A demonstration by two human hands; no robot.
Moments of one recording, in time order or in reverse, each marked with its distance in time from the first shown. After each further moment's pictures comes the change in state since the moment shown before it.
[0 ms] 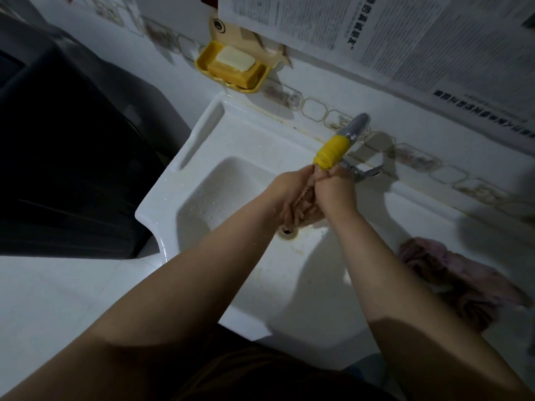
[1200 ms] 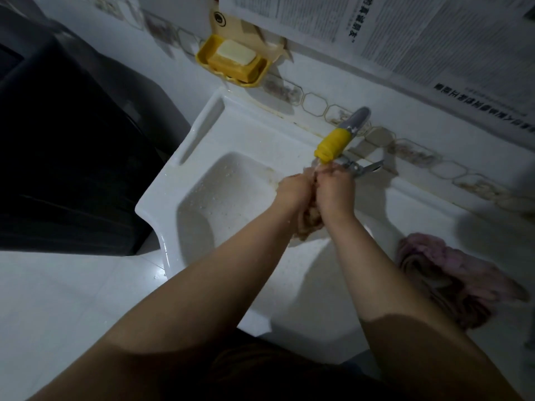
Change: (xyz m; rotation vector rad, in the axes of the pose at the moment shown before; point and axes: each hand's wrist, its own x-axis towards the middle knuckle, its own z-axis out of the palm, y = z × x) left_hand 0.019 -0.029 0.015 -0.071 0.144 0.083; right_hand -0.015 0.001 0.008 0.208 0.178 0.025
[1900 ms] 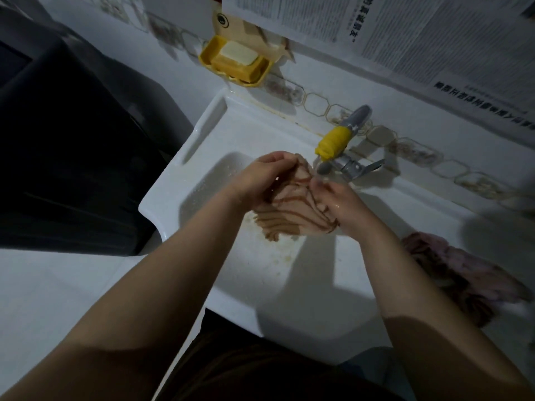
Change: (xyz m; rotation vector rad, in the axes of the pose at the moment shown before) left_hand 0.002 0.028 -0.066 0.101 -0.275 0.192; right_hand 0.000 0.035 -0.024 0.242 -0.636 0.032
